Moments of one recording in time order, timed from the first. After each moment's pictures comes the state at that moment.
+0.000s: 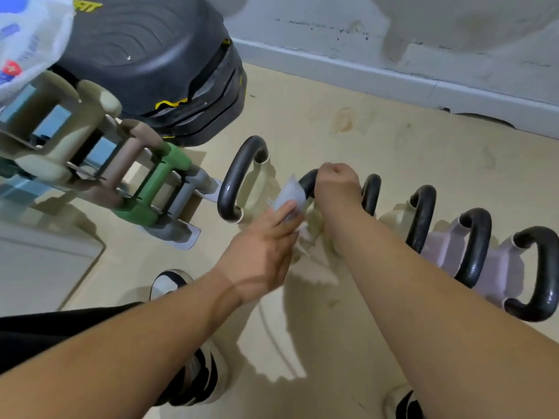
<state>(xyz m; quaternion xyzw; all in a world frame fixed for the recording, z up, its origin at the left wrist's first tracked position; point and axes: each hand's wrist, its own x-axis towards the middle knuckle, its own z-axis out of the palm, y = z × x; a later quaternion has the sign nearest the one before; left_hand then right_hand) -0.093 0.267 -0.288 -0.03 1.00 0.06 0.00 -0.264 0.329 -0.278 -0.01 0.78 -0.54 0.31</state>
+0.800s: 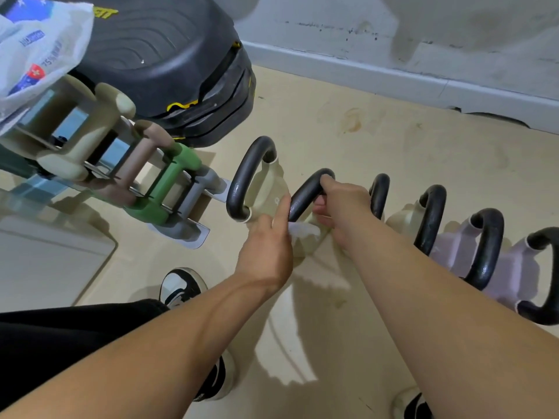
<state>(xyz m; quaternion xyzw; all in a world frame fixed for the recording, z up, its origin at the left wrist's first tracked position) -0.102 0.285 -0.297 -0.35 0.91 0.21 0.03 -0.258 0.334 -0.281 0.13 0.69 -0.57 0.42</state>
